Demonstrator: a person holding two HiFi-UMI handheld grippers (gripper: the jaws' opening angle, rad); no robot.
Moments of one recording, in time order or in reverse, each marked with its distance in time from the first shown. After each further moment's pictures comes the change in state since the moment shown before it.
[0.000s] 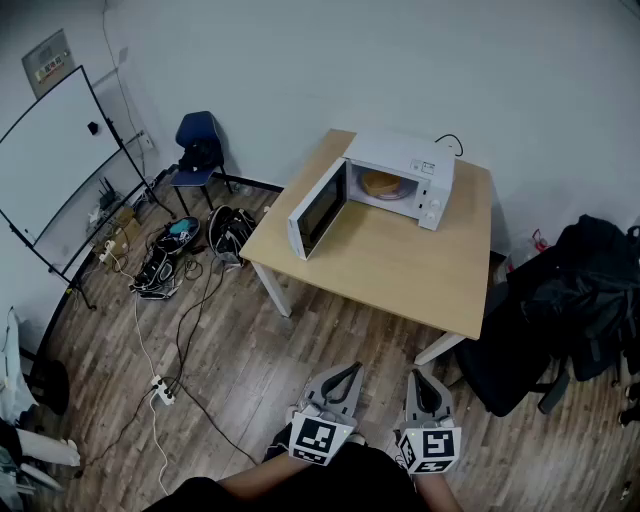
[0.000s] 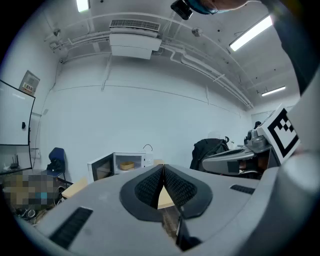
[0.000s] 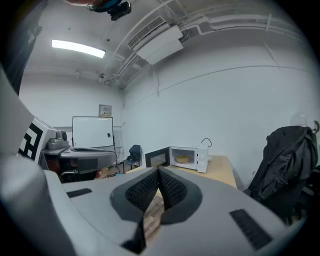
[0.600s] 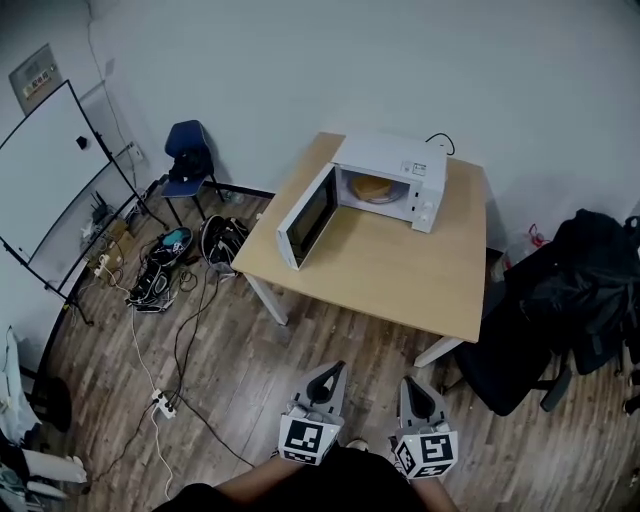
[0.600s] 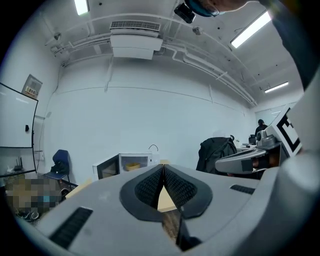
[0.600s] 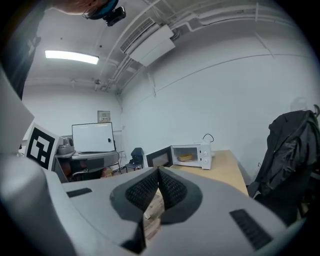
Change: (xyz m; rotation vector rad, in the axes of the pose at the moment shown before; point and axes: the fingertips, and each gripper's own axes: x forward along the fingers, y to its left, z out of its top) left arm 0.016 0.031 -0.005 -0.012 -0.015 0.048; right arm 0.012 -0.005 -0.007 0.077 -0.006 0.022
